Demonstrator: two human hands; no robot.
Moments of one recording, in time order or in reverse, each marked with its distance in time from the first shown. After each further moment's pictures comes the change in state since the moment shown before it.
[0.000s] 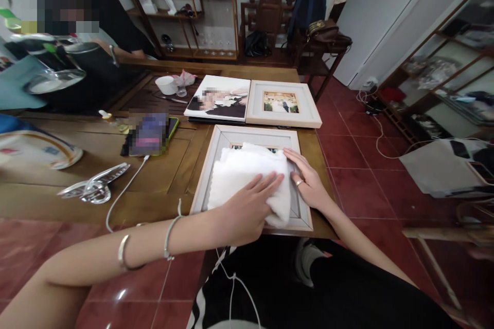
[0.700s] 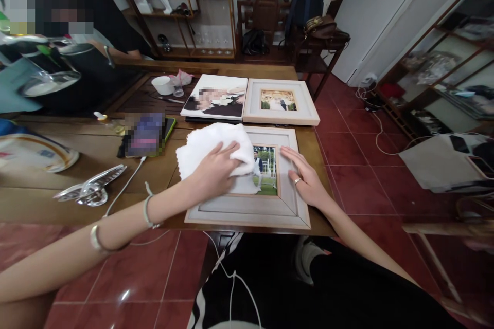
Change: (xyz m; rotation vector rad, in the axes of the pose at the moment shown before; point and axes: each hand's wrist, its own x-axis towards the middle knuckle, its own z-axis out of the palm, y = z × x) left_hand -0.013 -0.063 -0.018 0.232 0.108 -0.355; right_hand 0.000 -0.001 -0.001 0.000 -0.015 -0.006
